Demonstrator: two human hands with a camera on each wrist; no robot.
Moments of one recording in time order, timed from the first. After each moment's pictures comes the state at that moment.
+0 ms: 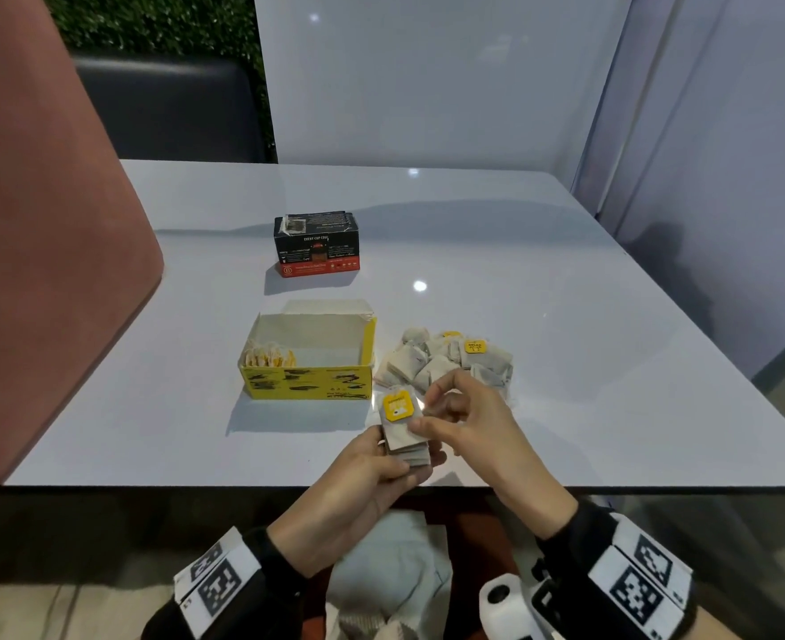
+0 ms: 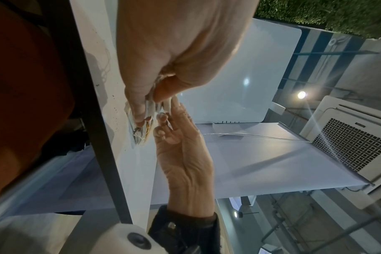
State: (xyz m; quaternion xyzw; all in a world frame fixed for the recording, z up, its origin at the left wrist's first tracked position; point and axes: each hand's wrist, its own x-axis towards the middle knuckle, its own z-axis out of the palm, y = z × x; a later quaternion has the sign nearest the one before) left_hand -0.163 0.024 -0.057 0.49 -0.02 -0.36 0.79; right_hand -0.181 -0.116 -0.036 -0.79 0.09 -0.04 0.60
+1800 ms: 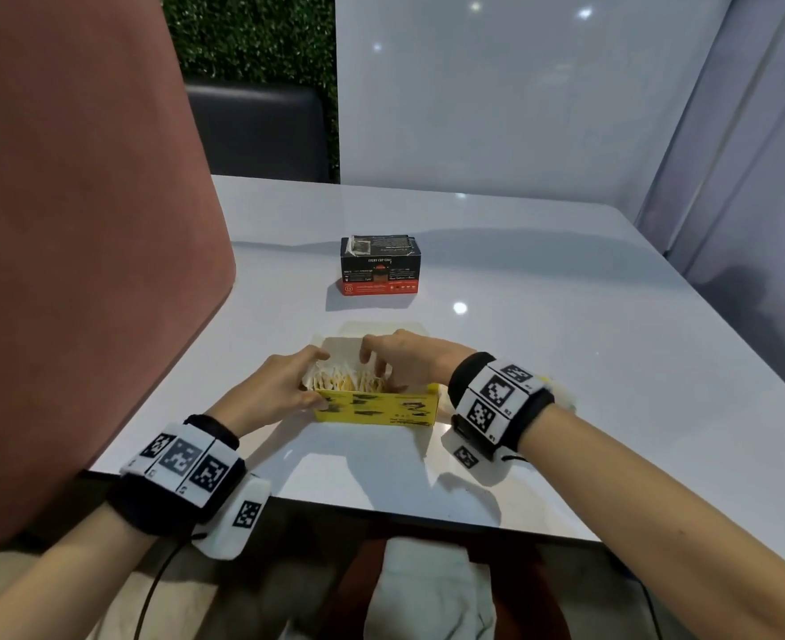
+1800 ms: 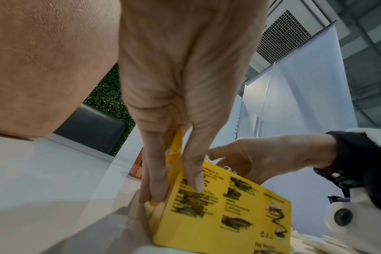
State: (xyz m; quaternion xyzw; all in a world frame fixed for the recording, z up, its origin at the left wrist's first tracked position) left_hand -0.035 0.147 -0.034 0.94 -0.18 -0.11 0.26; right_hand -0.022 -0.050 -0.012 -0.95 -0.20 0.17 0.13
